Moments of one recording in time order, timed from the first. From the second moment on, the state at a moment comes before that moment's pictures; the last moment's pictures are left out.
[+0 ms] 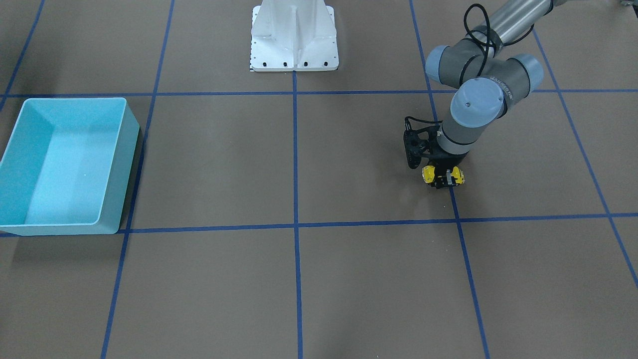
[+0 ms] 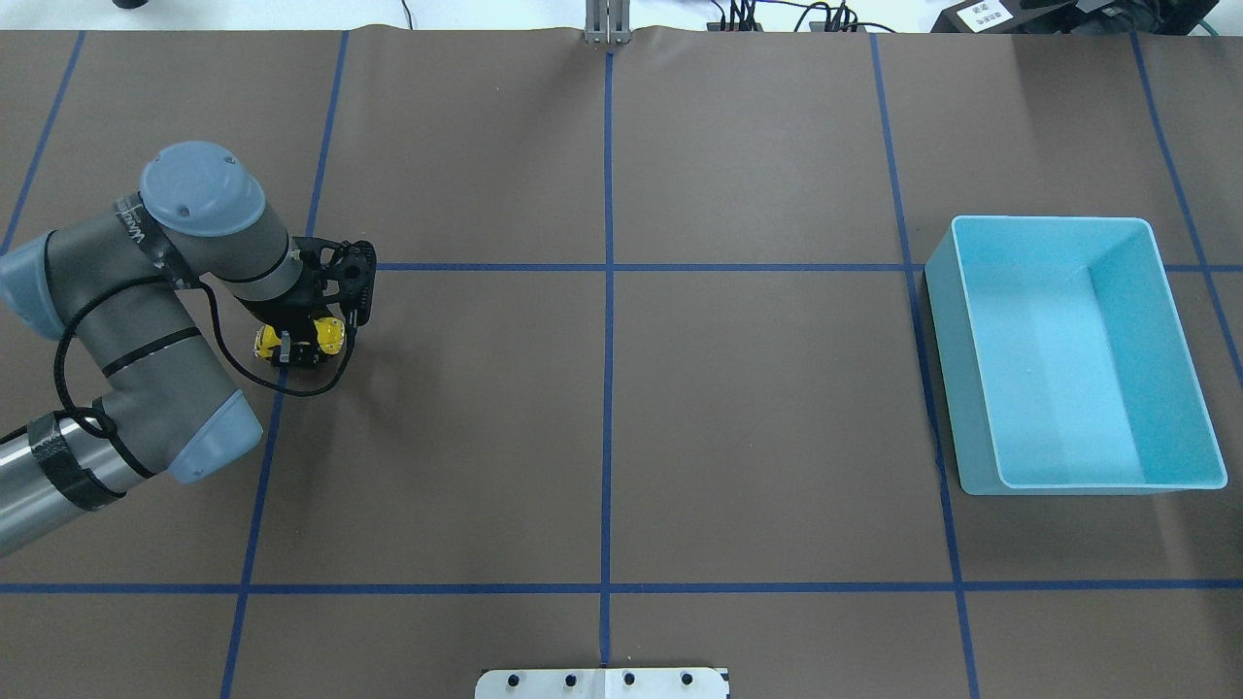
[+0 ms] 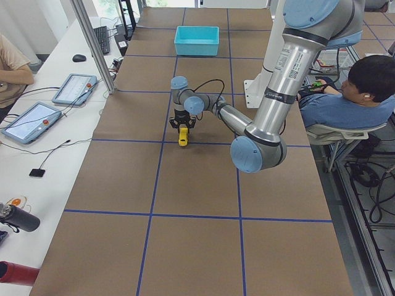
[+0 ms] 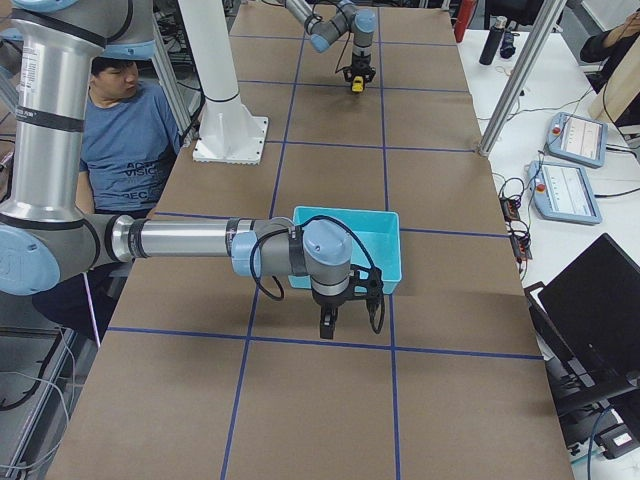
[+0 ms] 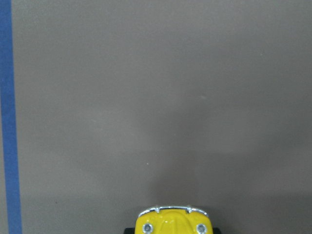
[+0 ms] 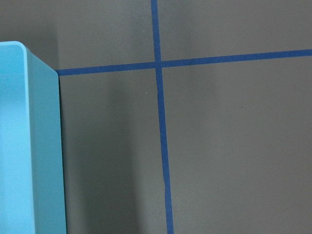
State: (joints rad) left arm -0.74 -1.97 -1.63 -1.68 -2.03 0.59; right arm 1.57 -1.77 1.82 -1.54 2.35 0.14
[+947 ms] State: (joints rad) left arm -0.74 -1.97 -1.62 -1.74 -2.03 0.59; right arm 1.57 -1.77 1.82 -1.54 2.35 0.14
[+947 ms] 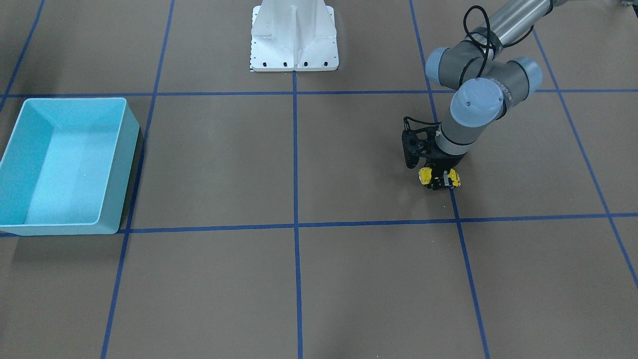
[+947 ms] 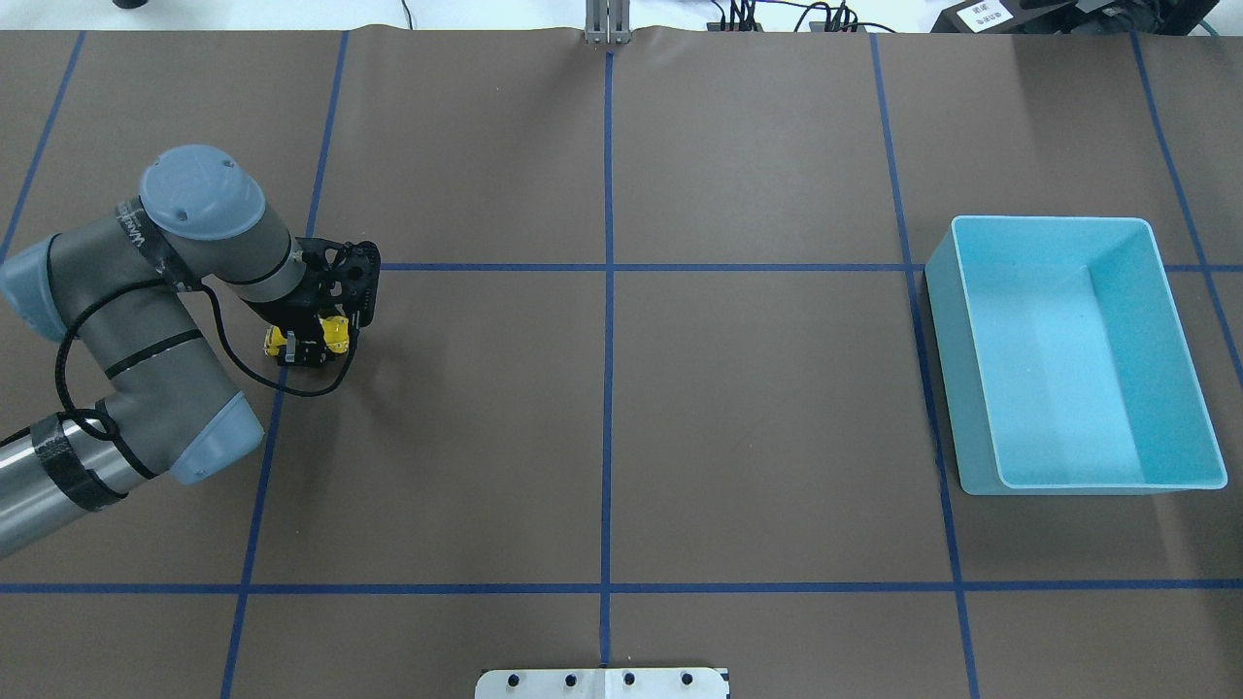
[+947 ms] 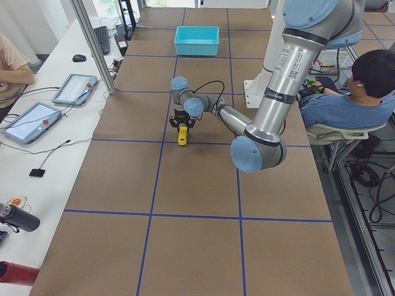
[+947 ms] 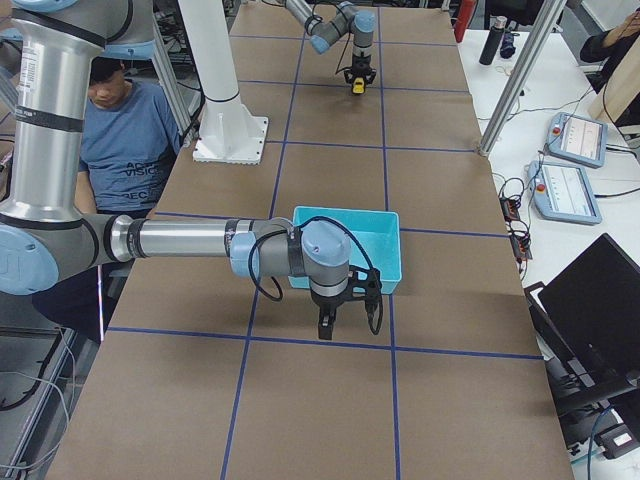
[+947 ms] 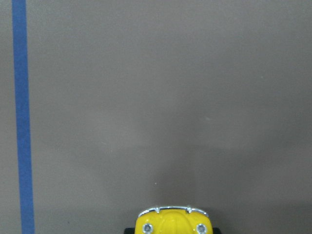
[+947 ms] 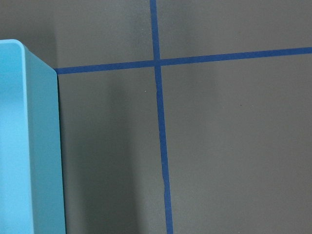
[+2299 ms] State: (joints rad) left arm -0.74 -1.91 -1.63 -1.81 -2.04 0.61; right arm 1.57 -1.78 1.82 -1.54 2.35 0.14
